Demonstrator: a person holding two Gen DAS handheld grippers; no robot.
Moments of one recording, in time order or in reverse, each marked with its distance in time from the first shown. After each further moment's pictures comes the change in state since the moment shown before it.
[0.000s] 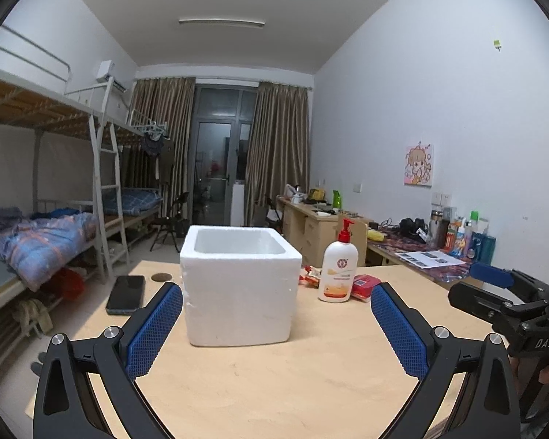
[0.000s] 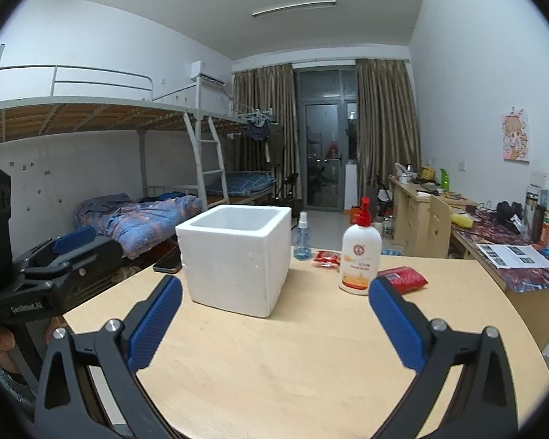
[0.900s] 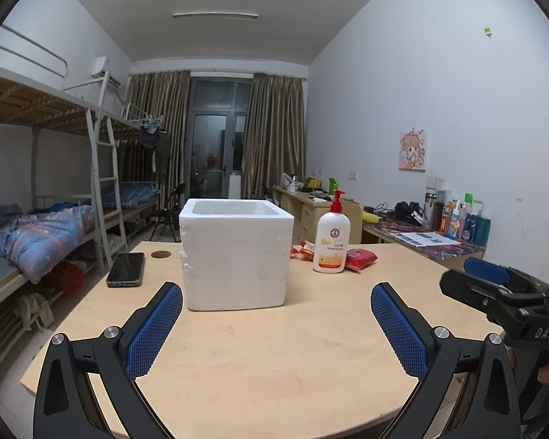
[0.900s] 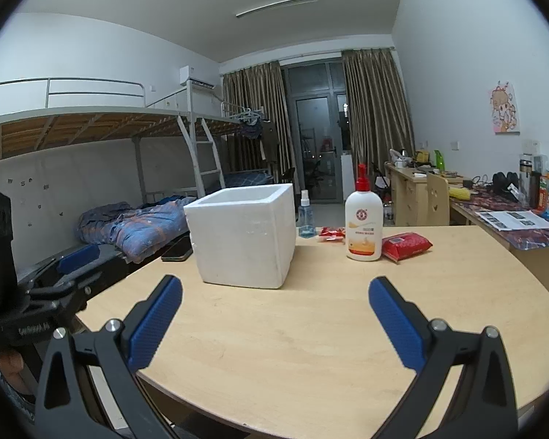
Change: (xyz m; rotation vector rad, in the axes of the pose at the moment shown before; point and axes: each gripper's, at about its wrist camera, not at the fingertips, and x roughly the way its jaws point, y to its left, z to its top) left arm -0.027 -0.010 -0.043 0.027 0.034 -0.009; right arm -0.021 0.015 -0.037 0.083 0.003 -0.004
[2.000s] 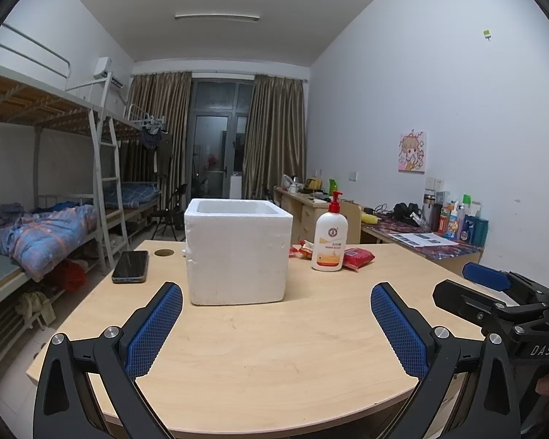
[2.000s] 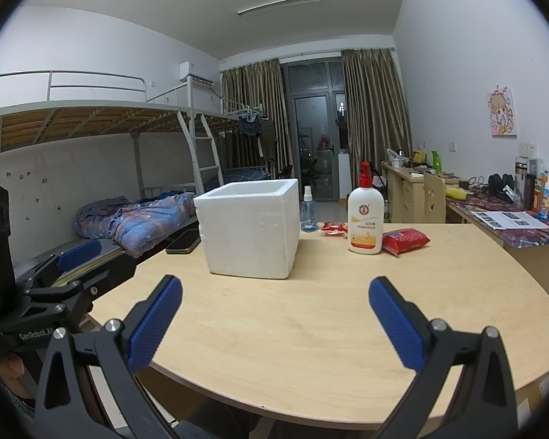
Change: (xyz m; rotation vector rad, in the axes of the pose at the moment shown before) left arm -0.016 -0.004 -0.002 -0.008 -0.006 0.007; right arm -0.013 0.020 -0.008 -0.018 0.016 -0.019
